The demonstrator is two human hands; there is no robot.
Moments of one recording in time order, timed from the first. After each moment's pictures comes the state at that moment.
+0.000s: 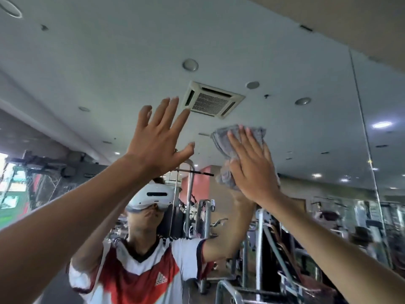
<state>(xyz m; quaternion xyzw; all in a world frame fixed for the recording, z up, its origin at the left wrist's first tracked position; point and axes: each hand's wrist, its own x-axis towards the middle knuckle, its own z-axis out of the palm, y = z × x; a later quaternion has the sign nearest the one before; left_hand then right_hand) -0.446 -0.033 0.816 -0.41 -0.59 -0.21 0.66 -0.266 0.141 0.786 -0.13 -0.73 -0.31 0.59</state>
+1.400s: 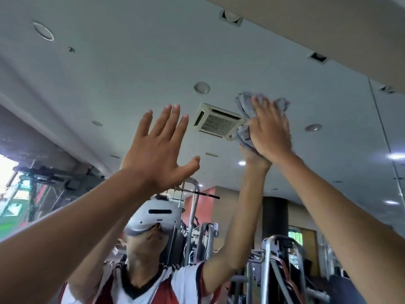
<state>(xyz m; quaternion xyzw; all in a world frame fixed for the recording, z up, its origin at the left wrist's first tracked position) -0.456 -0.037 0.831 -0.40 -0.60 -0.26 0.64 -0.277 0.134 0.938 -0.18 -0.71 -0.24 0.64</state>
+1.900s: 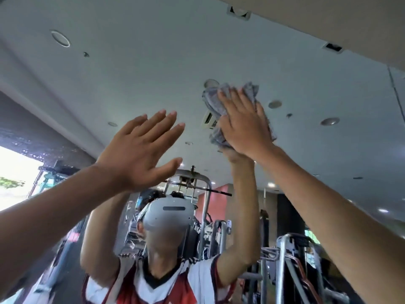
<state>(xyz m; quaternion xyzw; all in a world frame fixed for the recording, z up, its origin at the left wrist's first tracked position) -0.486 -0.072 0.822 -0.43 -0.58 -0.19 0.67 -0.314 0.094 0.927 -0.11 -0.72 -0.36 0.58</state>
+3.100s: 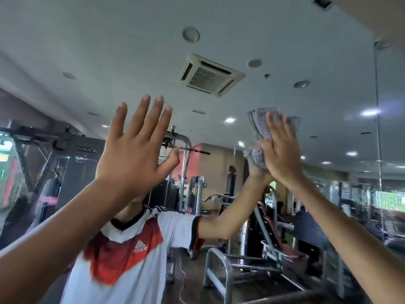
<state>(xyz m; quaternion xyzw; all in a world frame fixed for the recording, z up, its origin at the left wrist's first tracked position) -0.528 -0.101 0.737 -0.41 -0.58 -0.24 0.66 -0.284 0.113 0.785 -0.19 -0.72 -0.24 0.62</state>
